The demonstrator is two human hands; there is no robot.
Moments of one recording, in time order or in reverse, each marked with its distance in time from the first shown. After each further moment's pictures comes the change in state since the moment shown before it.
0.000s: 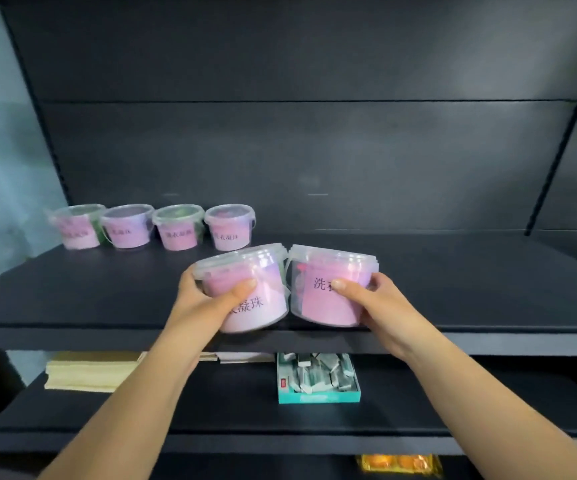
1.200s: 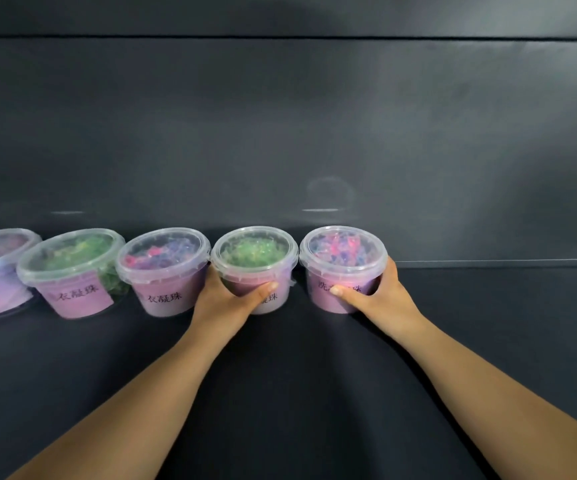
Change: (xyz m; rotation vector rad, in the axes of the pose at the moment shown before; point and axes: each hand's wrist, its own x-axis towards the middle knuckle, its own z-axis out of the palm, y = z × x) left_hand 0.259 -0.077 0.111 0.405 0.016 0.002; right_hand 0.258 0.032 -0.052 -0.453 0.197 -0.078
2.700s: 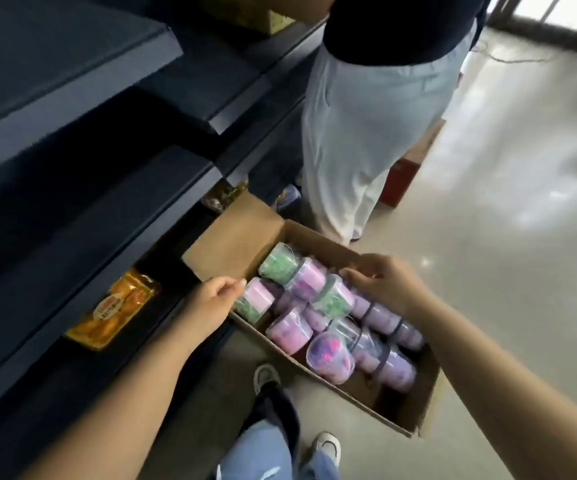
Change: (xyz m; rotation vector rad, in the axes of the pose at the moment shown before) left_hand -0.543 0.022 0.292 0.321 -1.273 0.073; right_hand -0.613 0.218 -0.329 -0.331 0.391 0.817
